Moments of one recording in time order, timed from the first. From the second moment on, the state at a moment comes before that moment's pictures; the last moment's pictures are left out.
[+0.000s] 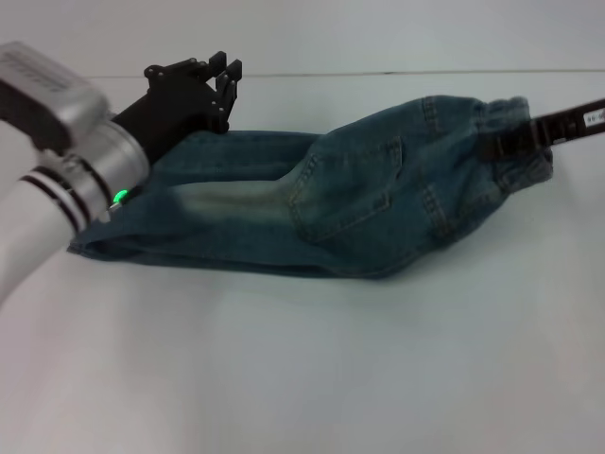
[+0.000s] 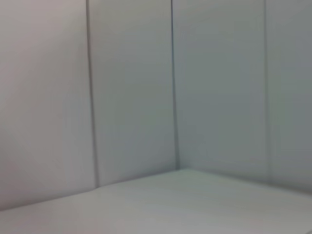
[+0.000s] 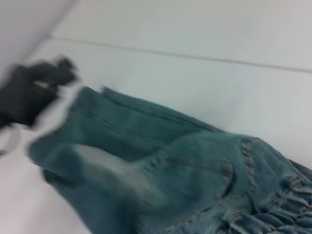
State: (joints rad) left arm -0.70 -2.18 0.73 0.30 1.28 0.99 -0.67; right arm 0.77 1.94 -0.71 -0.86 -2.39 -1.55 2.28
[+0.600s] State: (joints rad) left arm -0.86 -2.18 0.72 -0.04 1.07 0.80 -0.03; right arm 0.80 1.87 -0.70 -0.86 -2.12 -1.67 2.32
